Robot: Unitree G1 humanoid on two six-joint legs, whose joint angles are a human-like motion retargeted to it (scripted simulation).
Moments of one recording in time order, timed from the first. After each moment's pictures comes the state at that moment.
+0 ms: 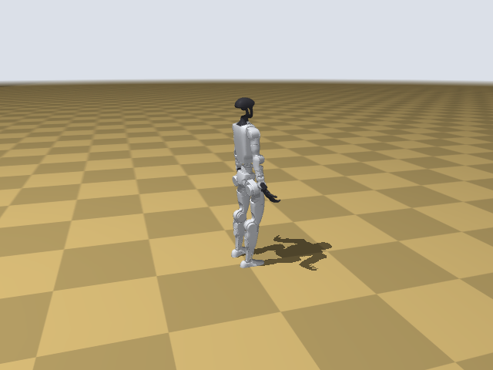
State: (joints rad) left arm -0.02 0.19 0.68 1.49 -0.55 -0.16 -0.27; right arm 0.00 -0.13 -1.16 1.50 0.52 -0.25 0.41; waist -0.07 -0.02 -0.16; left_leg -0.11 0.01 0.16 0.06 -0.15 -0.07; right_leg -0.08 0.00 -0.09 0.04 -0.10 -0.03
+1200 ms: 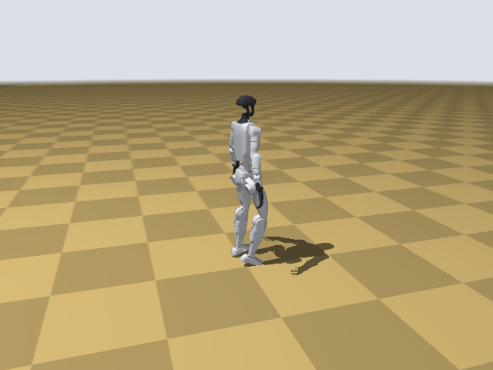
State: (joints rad) left arm 0.00 0.44 -0.06 1.30 1.23 -0.20 -0.21; right arm 0.17 -0.27 -0.46 1.44 -1.40 -0.13 -0.08; waist 0.02 -0.02 -0.12; left_leg -0.22 0.03 0.10 0.20 -0.23 -0.06; right_leg -0.36 0.00 -0.14 0.46 0.18 0.26
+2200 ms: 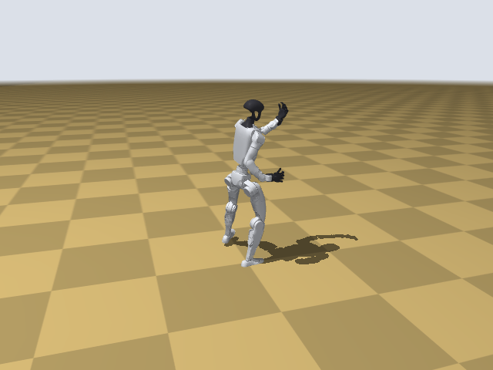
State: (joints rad) left arm -1.08 0.15 -0.10 0.25 -1.33 -0.07 -0.70; right arm 0.40 -0.12 -0.28 0.31 0.03 -0.68 0.40; waist -0.16 0.11 -0.06; left_leg -0.38 0.36 0.41 0.18 0.04 -0.02; right_leg -0.36 -0.12 -0.13 0.49 -0.32 -0.14
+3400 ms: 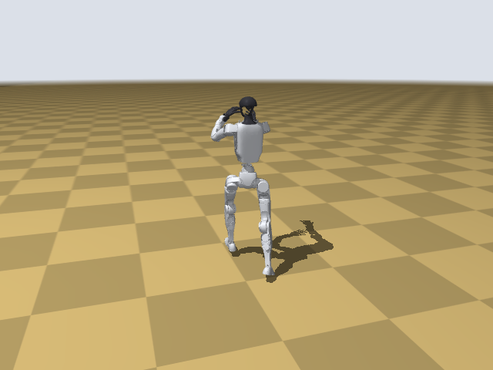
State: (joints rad) left arm -1.05 0.46 -0.35 0.12 0.28 -0.55 -0.12; right arm -1.22 -0.38 -0.18 1.18 0.67 -0.26 0.21; waist 0.37 -0.07 -0.12; left_leg -0.71 0.13 0.24 0.55 -0.12 -0.05; right_leg 0.16 -0.15 -0.26 0.11 0.08 0.26
